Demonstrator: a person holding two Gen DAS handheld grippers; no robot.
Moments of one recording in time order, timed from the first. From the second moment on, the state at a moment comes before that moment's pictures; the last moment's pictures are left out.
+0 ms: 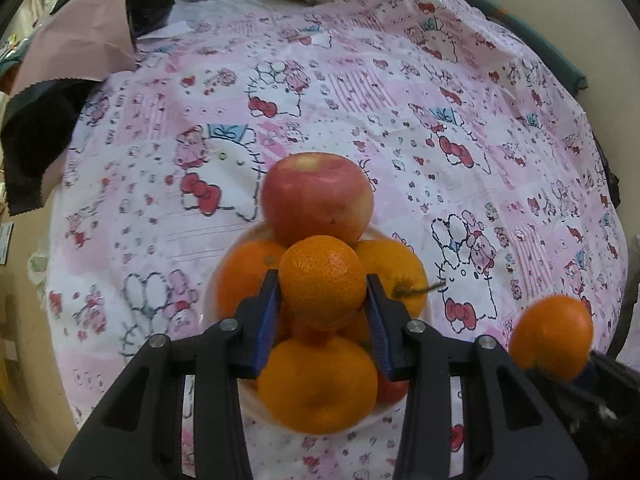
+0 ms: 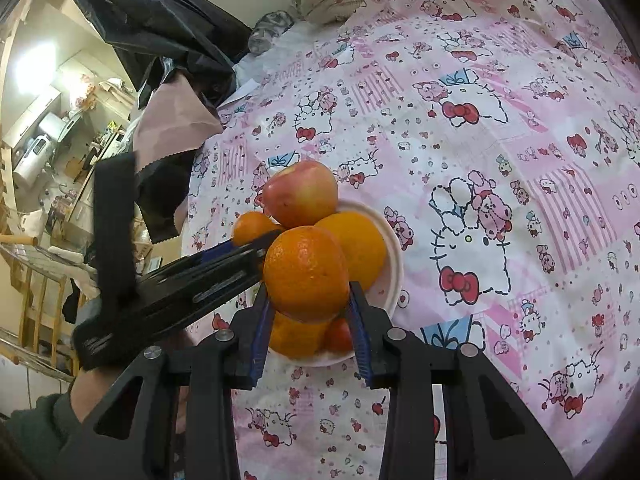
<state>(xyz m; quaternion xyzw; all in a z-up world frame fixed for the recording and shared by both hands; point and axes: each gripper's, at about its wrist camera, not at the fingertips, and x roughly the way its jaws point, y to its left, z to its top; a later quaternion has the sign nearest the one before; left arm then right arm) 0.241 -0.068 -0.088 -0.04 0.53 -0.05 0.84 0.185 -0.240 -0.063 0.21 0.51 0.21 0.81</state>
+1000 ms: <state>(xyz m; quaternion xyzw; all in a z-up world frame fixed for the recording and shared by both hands) 0.181 -0.014 -0.044 -0.02 0.51 0.03 0.86 0.194 -0.272 -0.107 0.28 0.56 0.16 0.76</state>
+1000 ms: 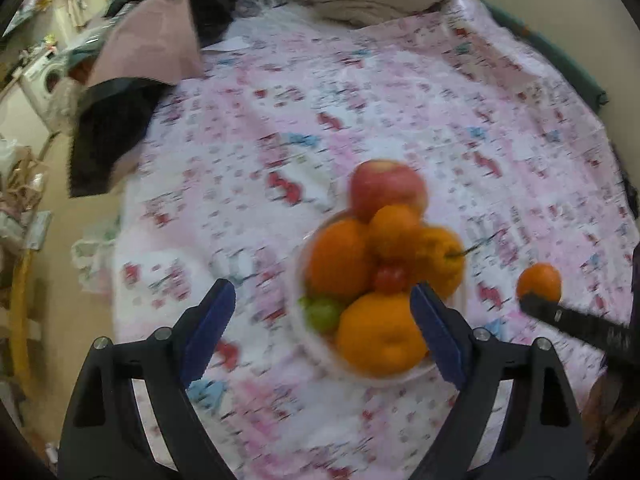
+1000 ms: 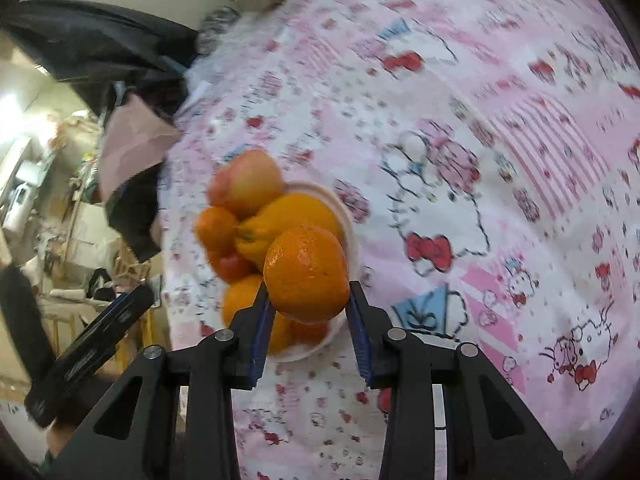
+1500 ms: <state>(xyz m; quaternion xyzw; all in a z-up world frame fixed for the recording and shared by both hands) 0.122 0.019 -0.057 -0.09 0.54 0.05 0.84 0.205 -0.213 -0.156 0.16 0.61 0.17 0.75</state>
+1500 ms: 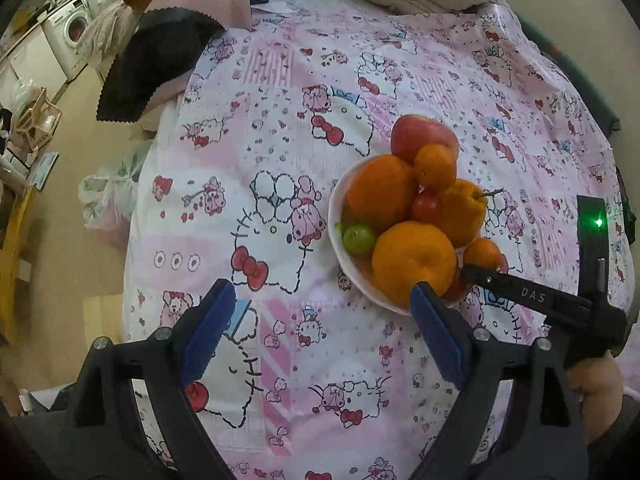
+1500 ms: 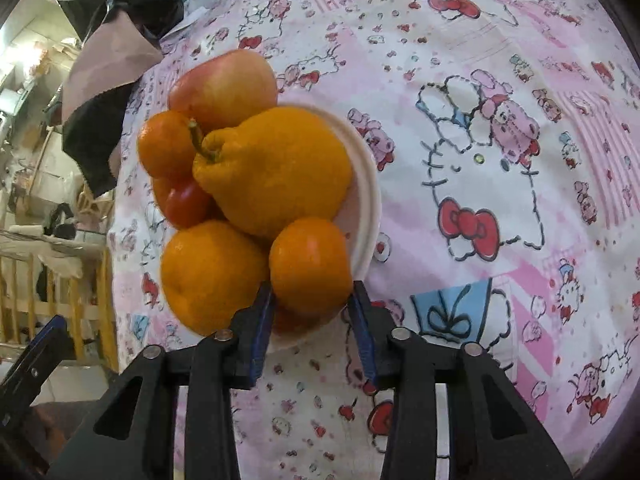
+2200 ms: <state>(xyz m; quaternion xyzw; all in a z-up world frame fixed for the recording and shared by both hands) 0.095 0.016 -0.021 -0.09 0.47 0.03 0.88 0.161 -0.241 -0.058 0.21 0.51 0.20 0.81</state>
